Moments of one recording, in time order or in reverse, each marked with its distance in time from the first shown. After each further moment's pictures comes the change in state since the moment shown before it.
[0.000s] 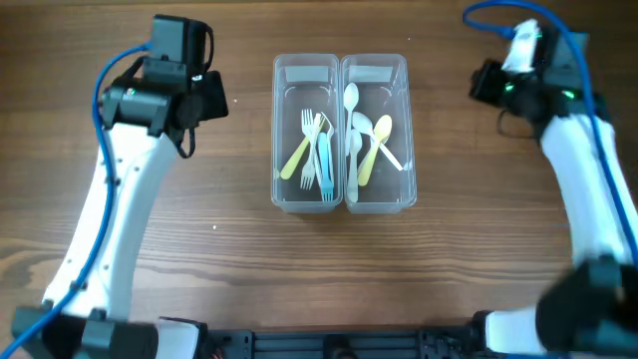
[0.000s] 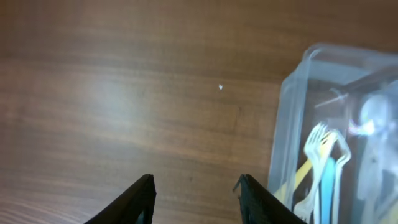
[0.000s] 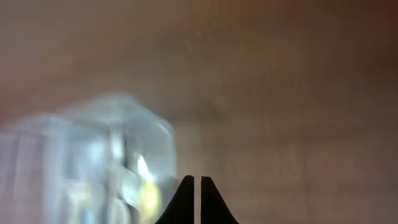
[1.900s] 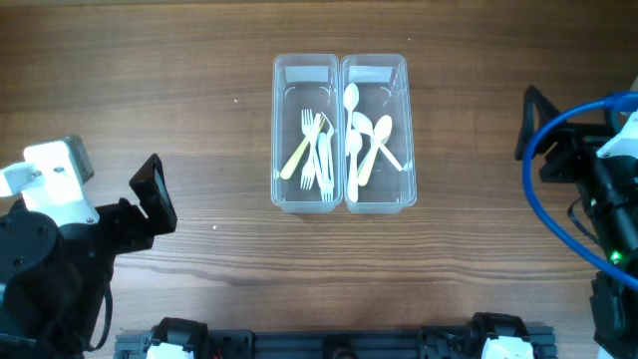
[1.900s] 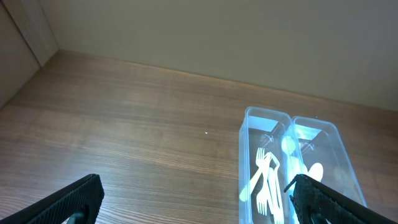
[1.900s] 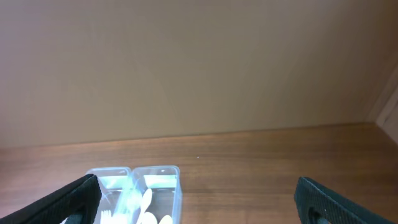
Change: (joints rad) left arm 0.000 -0.728 0.002 -0.203 0.000 0.036; right arm 0.005 -0.763 0.025 -0.199 0.134 -0.137
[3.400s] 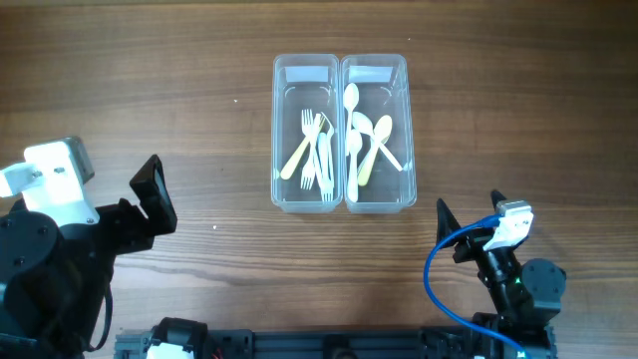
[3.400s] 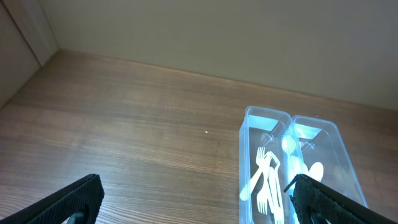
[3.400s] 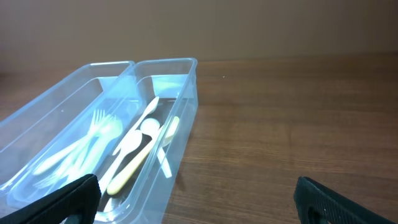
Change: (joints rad) left arm 0.000 0.000 0.000 -0.003 0.000 0.000; right arm 0.000 -0.817 -1.235 0.429 -0.161 -0.010
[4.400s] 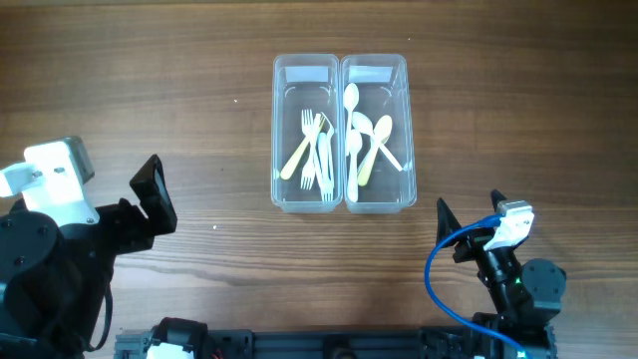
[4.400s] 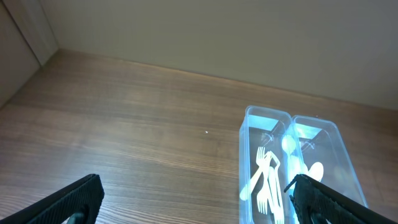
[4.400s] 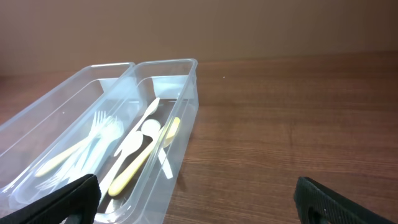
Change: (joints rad) left arm 0.000 0.000 0.000 -0.001 0.000 0.000; right arm 0.000 0.000 0.000 0.002 0.000 0.010
